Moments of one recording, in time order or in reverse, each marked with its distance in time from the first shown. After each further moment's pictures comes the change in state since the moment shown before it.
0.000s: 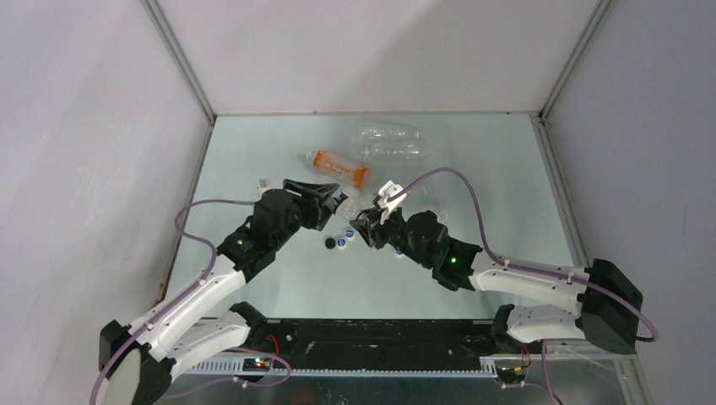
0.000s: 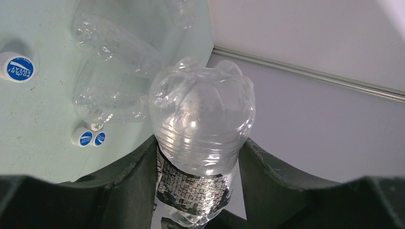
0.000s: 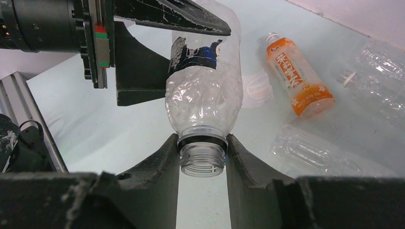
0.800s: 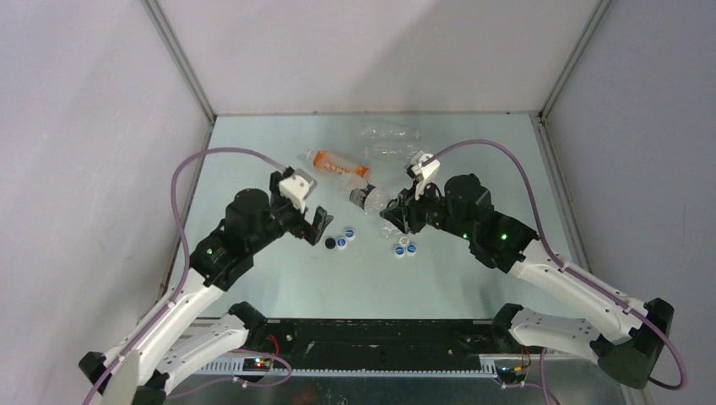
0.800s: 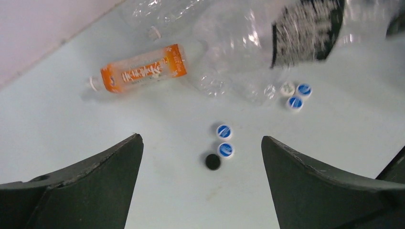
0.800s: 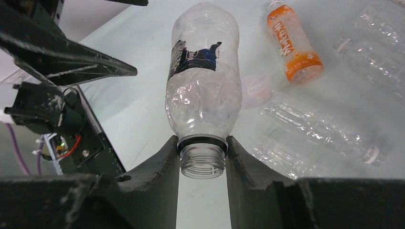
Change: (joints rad) left arm -0.002 -0.120 0.169 -0.225 0.192 1.708; right arm -0.233 -0.197 0.240 -0.601 -0.321 0.047
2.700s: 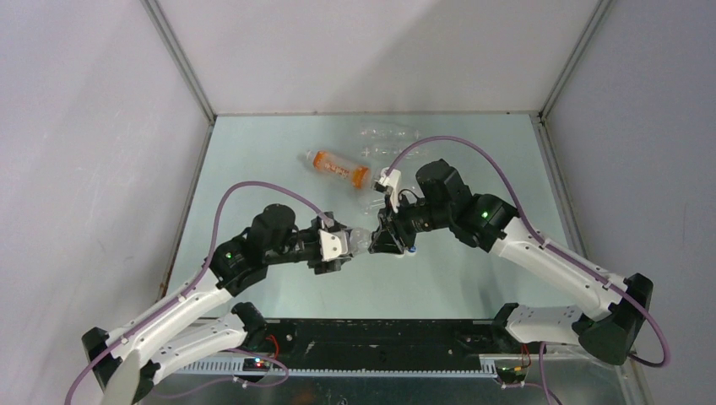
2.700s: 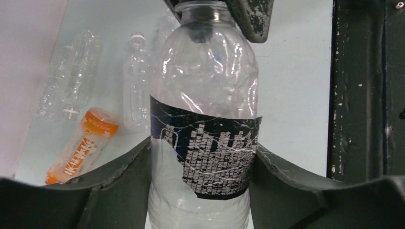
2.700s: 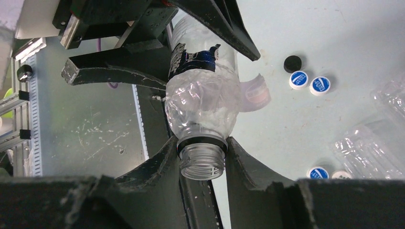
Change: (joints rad) left arm -0.191 0.003 -0.109 -0.014 0.370 0.546; right arm 0.006 0.184 0.224 -0.356 -0.462 -0.107
